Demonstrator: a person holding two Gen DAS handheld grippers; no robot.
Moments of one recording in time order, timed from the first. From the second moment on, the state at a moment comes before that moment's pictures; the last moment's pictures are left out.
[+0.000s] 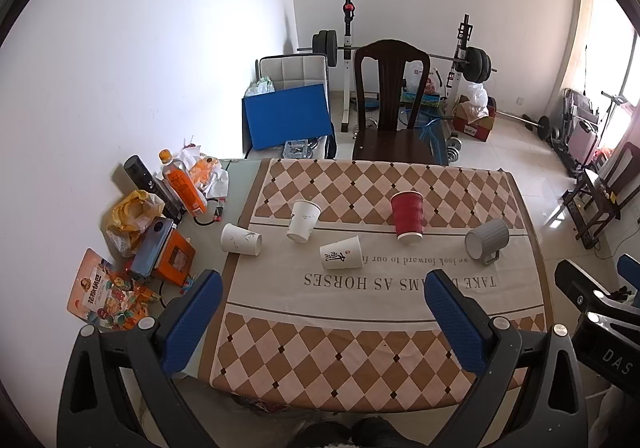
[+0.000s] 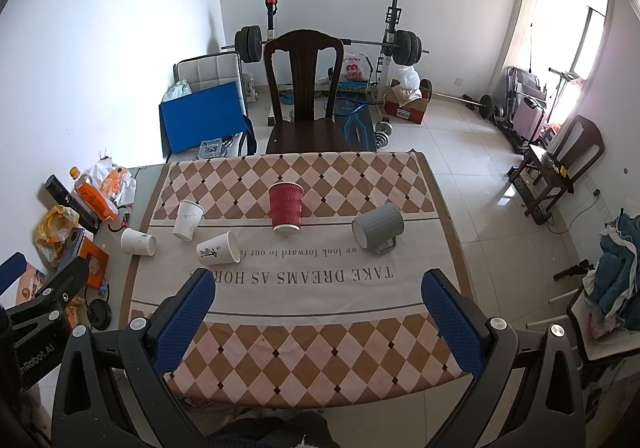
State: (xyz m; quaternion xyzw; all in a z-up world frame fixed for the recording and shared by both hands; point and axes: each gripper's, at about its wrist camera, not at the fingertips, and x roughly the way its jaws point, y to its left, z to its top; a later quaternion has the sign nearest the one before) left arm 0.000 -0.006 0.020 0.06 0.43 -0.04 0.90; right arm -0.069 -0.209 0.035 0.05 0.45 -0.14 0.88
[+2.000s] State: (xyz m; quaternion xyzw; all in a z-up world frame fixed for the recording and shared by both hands) left arm 0.268 0.225 -0.333 -0.40 0.63 0.18 0.64; right arm 0.194 -0.073 -0.354 0.06 0.70 -0.14 0.70
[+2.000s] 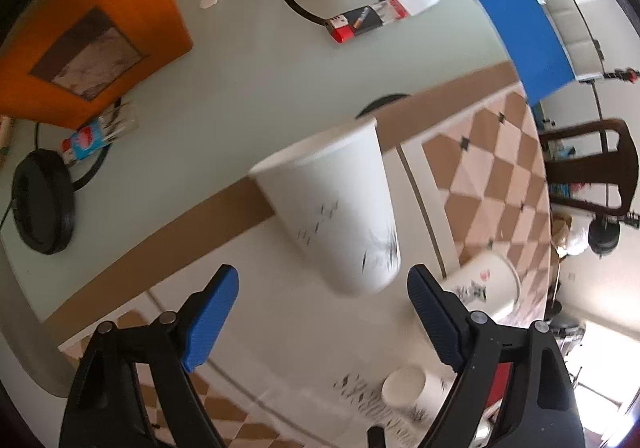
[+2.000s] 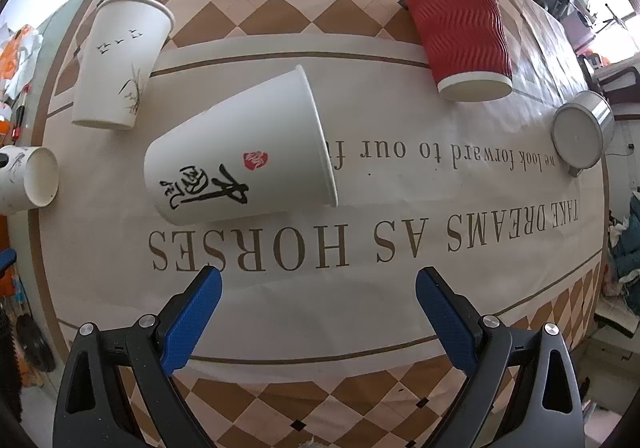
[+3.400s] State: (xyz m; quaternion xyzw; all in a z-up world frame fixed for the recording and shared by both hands) left arm 0.186 0.124 -0.290 0.05 0.63 -0.01 0.77; right arm 0.089 -0.131 -0.321 0.06 0.66 -0.19 0.72
